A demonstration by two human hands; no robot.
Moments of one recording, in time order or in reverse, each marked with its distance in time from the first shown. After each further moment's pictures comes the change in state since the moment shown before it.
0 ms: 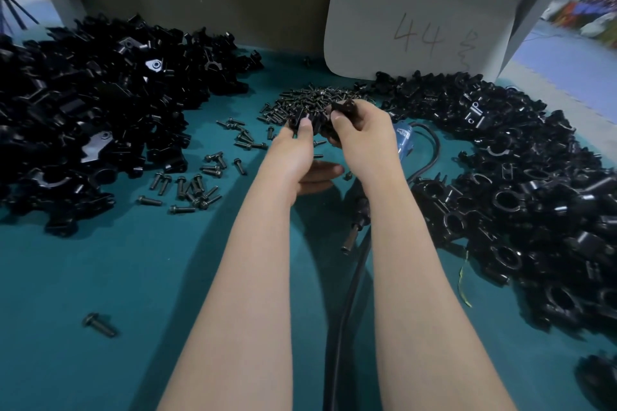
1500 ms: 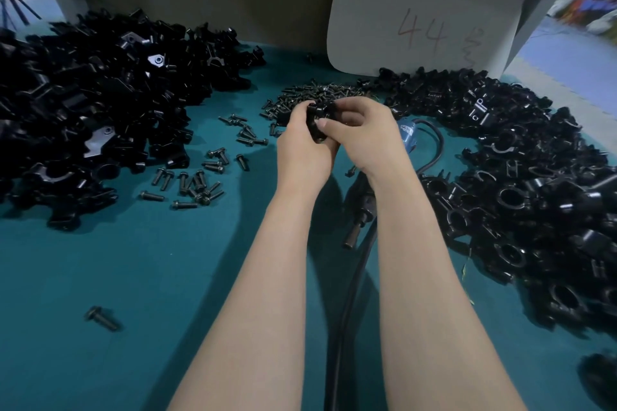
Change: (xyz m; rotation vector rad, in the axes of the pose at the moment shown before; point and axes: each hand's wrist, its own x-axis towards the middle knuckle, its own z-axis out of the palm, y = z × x) left_hand 0.002 -0.014 0.015 0.311 0.218 0.488; right_hand 0.000 -0.005 -0.004 0.035 -0.093 0.109
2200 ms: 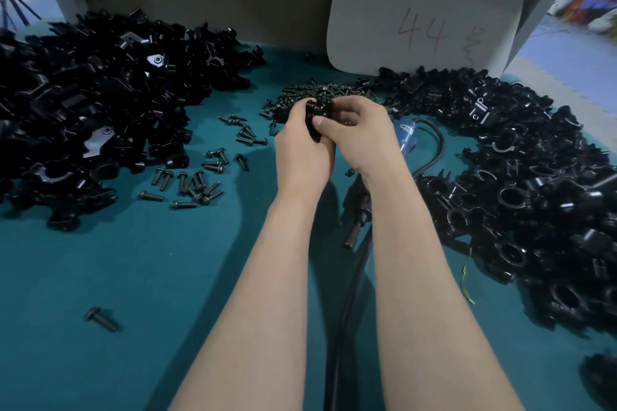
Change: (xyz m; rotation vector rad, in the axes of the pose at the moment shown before) left_hand -0.004 0.002 -0.001 0.020 0.062 0.079; right_hand 0.000 0.001 0.003 0.019 0.002 -0.032
